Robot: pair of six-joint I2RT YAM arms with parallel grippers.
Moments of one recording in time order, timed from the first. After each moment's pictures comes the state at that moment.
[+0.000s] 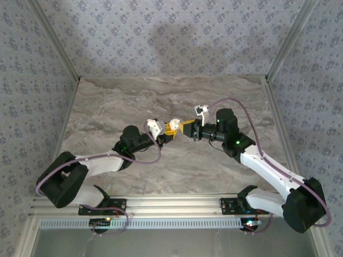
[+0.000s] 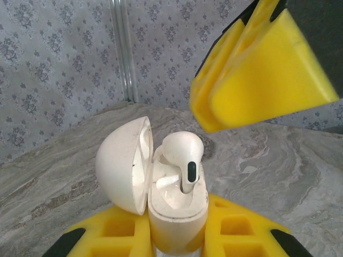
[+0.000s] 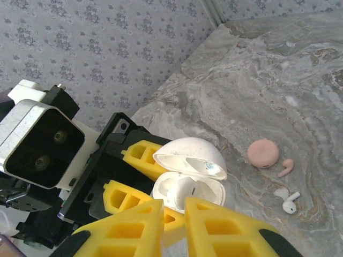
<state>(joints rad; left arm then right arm) -0.71 1.39 0.50 0.88 0.43 0.03 0.55 1.11 0.76 0.07 -0.57 0.42</state>
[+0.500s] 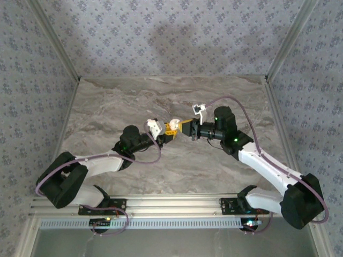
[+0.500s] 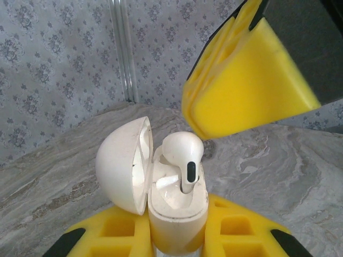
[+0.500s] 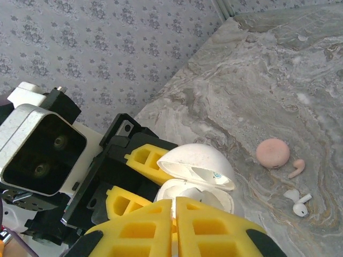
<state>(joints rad) -0.71 1.38 0.50 0.88 0.43 0.03 0.55 1.15 0.78 0.07 -0.60 0.42</state>
